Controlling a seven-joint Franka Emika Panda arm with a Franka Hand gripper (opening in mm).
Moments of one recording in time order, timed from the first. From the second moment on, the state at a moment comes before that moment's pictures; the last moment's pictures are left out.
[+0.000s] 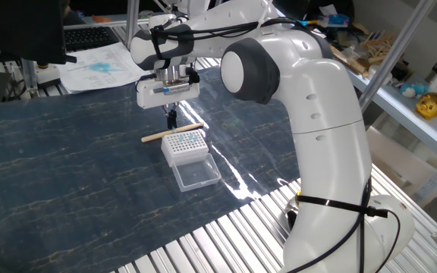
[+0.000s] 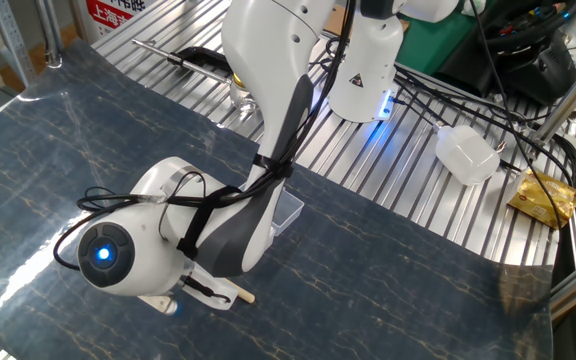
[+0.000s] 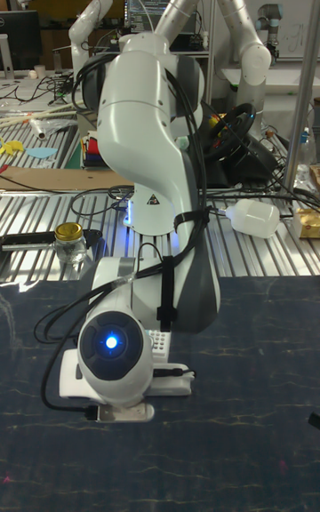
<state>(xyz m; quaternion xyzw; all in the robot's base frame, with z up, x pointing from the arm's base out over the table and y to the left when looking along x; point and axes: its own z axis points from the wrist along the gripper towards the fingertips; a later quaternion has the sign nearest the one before) 0.628 -0.040 0.064 0.00 -0.97 0.00 0.22</state>
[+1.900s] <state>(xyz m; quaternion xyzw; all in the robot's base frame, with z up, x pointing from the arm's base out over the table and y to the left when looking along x) 0.622 -0.041 0.145 -0.08 -0.99 0.00 0.10</state>
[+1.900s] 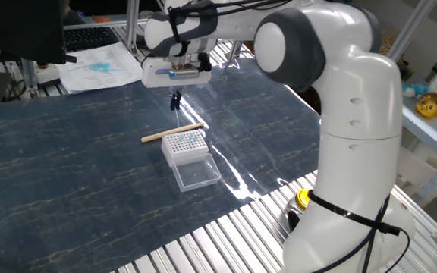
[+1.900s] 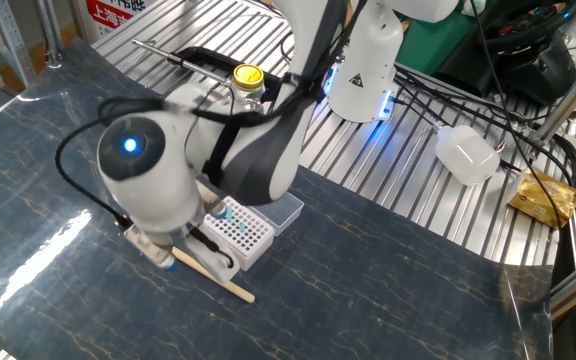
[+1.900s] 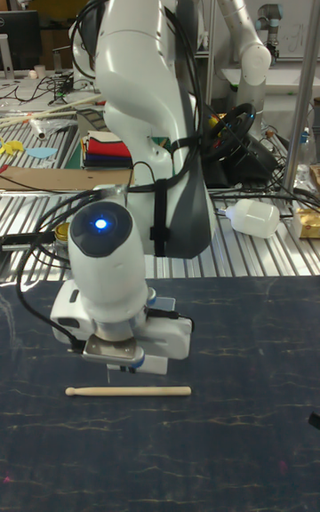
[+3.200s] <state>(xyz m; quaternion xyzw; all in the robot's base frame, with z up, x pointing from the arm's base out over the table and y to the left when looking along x) 0.604 -0.031 0.172 -0.08 -1.00 0.00 0.02</state>
